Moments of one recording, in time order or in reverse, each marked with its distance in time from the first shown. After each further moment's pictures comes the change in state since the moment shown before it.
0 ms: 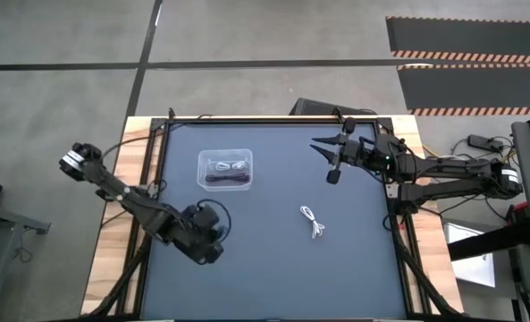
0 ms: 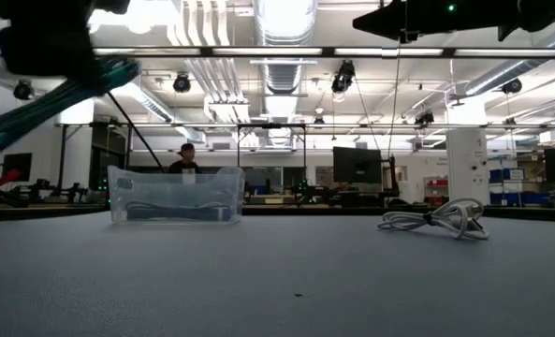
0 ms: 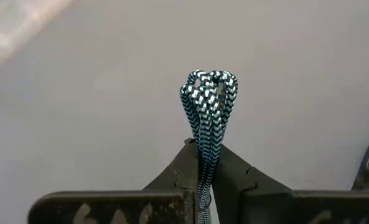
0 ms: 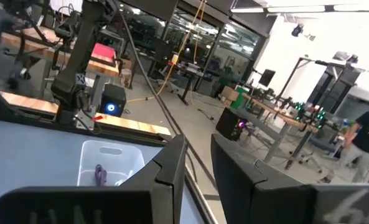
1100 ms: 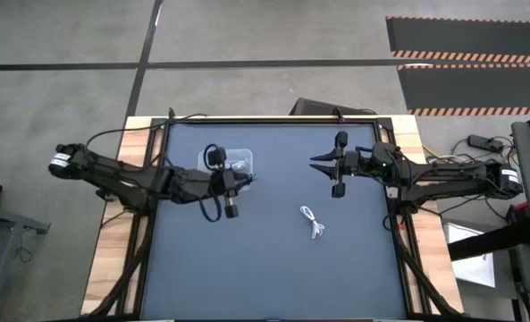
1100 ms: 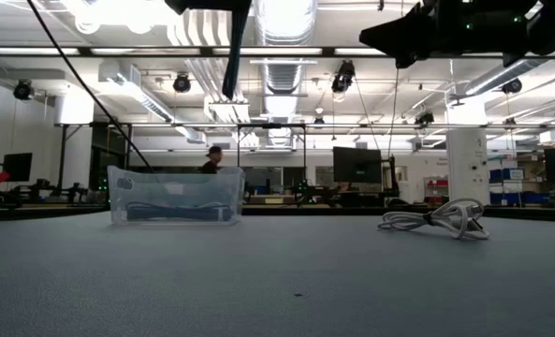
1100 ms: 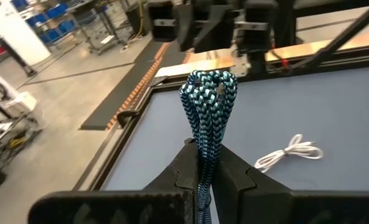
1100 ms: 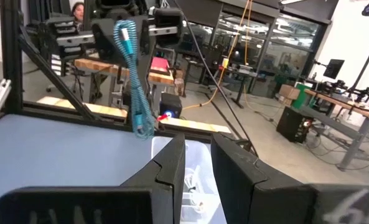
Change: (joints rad) left arm 0.371 -0.133 0.015 0.626 -0.166 1.341; right arm 0.000 -0.002 -0.149 0.120 -0.217 0.161
